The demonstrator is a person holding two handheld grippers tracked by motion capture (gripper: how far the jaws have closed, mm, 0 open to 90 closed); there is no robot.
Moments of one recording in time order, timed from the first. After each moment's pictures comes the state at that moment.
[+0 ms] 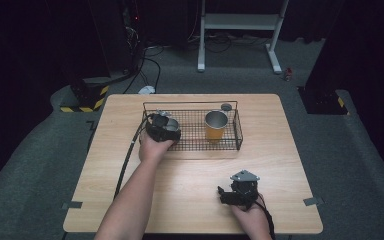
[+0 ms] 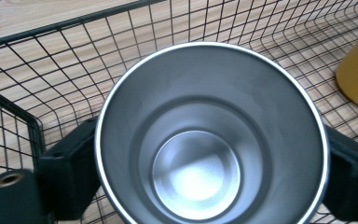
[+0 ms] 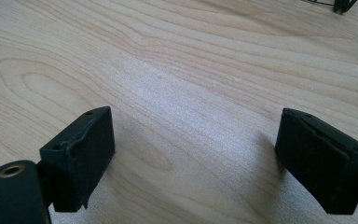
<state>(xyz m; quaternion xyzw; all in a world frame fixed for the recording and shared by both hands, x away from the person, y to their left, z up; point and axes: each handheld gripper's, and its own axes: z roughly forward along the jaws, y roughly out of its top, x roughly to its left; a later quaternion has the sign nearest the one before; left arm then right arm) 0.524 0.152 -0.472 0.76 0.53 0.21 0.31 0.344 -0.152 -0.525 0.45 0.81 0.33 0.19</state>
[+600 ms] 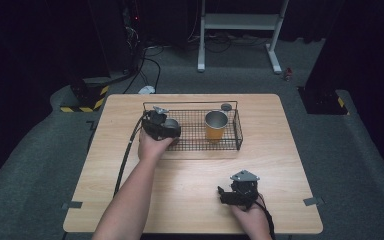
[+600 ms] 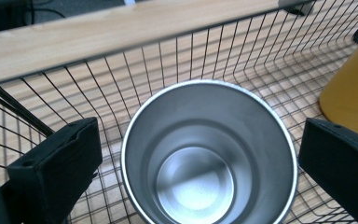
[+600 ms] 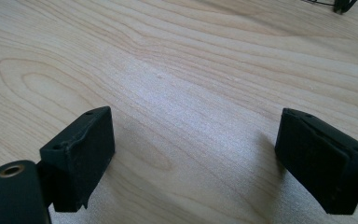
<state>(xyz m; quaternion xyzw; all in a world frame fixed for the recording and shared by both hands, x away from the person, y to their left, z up) 0.516 0.156 -0.452 0.75 0.52 0.23 0.34 0.344 -0.152 -0.526 0.45 0.81 0.33 0.19</state>
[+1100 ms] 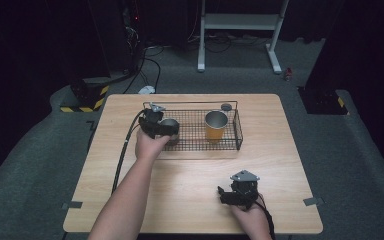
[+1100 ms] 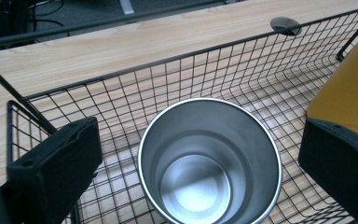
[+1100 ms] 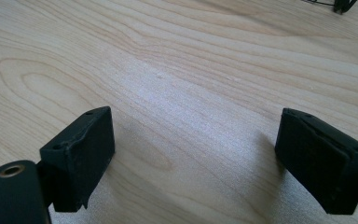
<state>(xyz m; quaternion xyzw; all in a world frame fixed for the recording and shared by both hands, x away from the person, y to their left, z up) 0.511 0.164 -0.438 0.74 0.52 0.24 0.36 0.344 -0.152 -0.526 0.45 0.81 0.33 0.19</state>
